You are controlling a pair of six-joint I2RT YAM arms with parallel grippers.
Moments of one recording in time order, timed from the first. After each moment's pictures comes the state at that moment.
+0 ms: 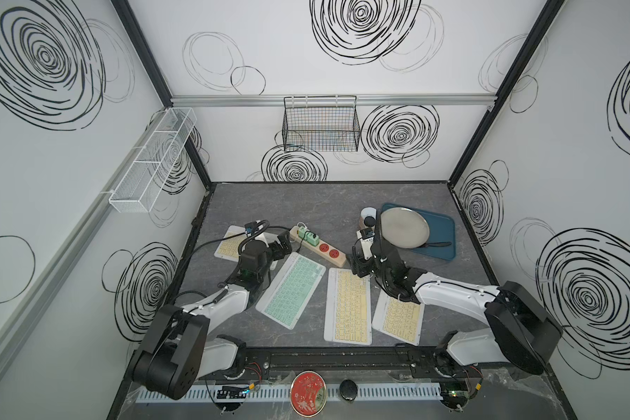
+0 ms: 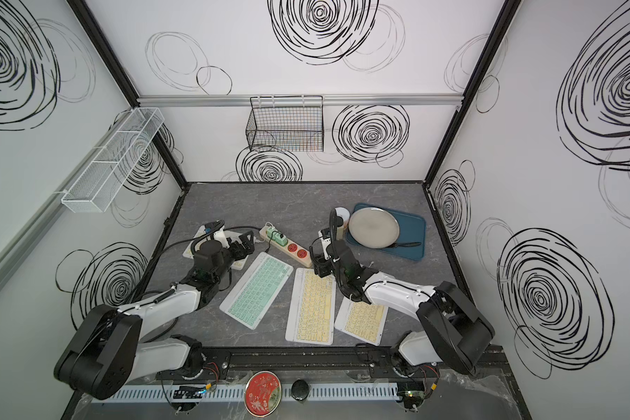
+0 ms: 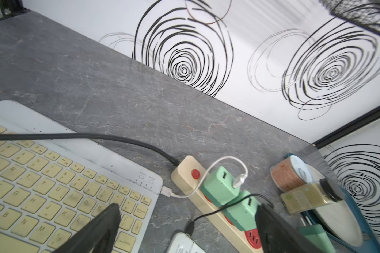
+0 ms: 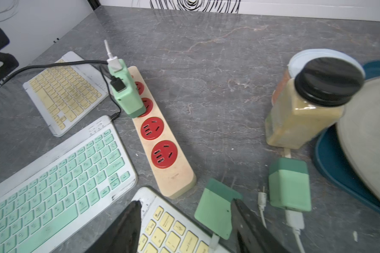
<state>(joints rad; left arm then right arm) -0.28 1.24 0.40 0.53 -0.11 -0.55 0.78 1.40 0.61 0.23 0.13 0.24</state>
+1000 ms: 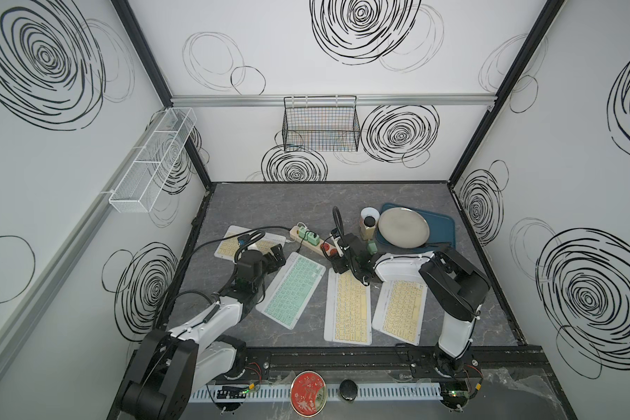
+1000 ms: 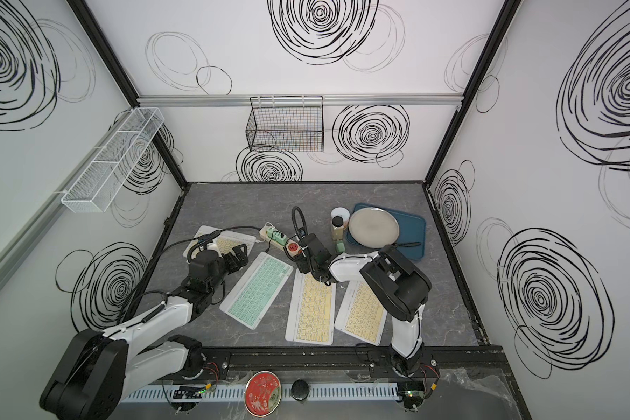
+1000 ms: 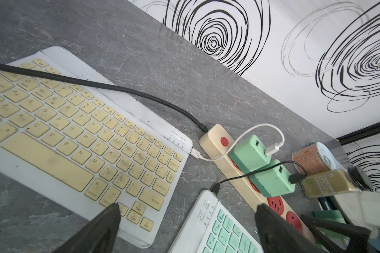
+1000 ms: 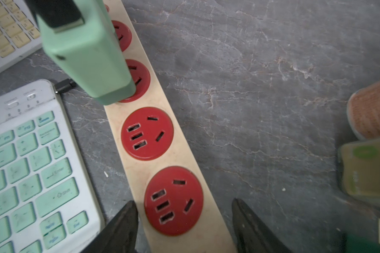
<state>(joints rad) -0.25 1.09 0.32 0.30 -0.15 -0.65 0.78 1.86 0.94 0.15 0.17 0.11</state>
